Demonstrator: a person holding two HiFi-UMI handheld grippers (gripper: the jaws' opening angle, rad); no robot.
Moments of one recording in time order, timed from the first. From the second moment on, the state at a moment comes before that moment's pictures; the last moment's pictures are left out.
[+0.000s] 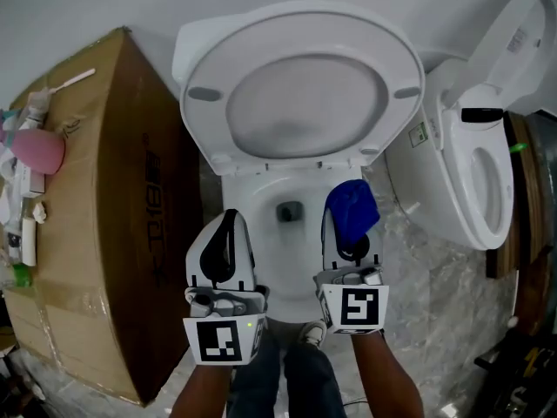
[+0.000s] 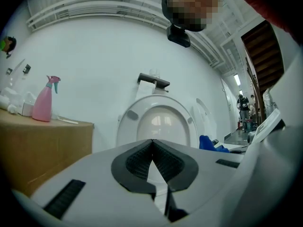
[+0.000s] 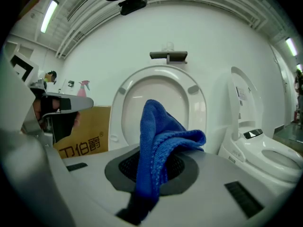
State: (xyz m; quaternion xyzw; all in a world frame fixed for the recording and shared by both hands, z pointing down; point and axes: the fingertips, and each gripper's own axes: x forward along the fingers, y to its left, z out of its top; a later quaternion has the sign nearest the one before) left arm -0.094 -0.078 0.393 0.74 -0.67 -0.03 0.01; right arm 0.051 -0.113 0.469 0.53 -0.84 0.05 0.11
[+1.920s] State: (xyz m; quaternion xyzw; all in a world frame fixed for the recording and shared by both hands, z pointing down) left arm -0.202 -0.087 0.436 0.68 -0.73 -0.03 0.03; right arm -0.073 -0.195 0.628 0.58 -0.70 0.41 0.00
